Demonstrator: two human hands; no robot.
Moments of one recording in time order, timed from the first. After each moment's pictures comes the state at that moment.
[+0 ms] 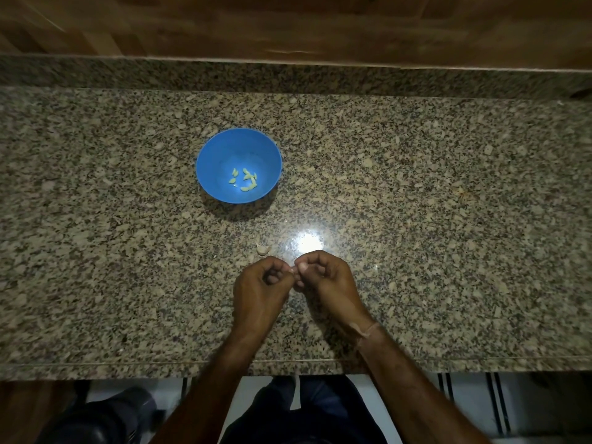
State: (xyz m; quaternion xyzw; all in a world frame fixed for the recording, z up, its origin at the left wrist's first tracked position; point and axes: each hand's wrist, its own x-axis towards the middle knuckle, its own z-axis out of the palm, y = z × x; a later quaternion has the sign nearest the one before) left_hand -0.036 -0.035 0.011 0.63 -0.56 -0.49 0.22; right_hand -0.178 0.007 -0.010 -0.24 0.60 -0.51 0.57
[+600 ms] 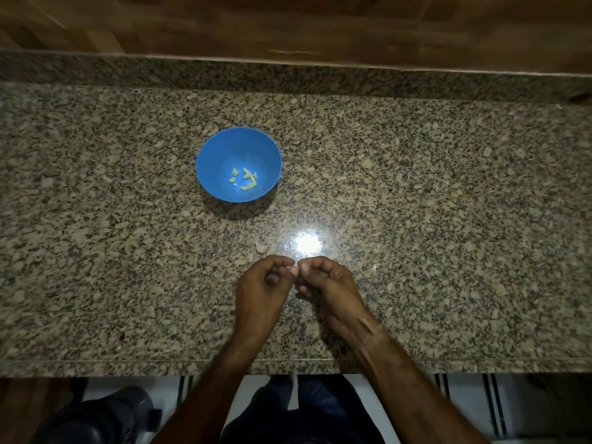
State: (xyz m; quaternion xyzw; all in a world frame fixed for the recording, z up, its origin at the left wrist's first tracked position) left_hand -0.036 -0.027 0.007 0.61 -0.56 -0.50 0.25; right_hand -0.175 0.011 -0.006 -0.07 0.56 -0.52 0.64
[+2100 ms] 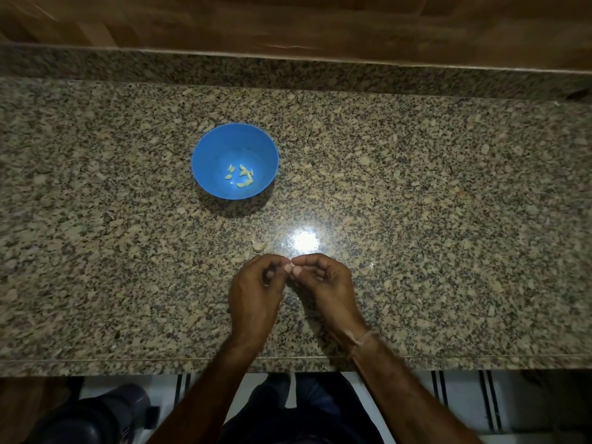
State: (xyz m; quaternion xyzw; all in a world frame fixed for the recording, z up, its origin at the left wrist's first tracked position) left_hand -0.036 -0.024 0.001 0.61 -0.61 -0.42 0.26; right_hand -0.169 0.019 -0.009 -0.17 0.59 -0.55 0.57
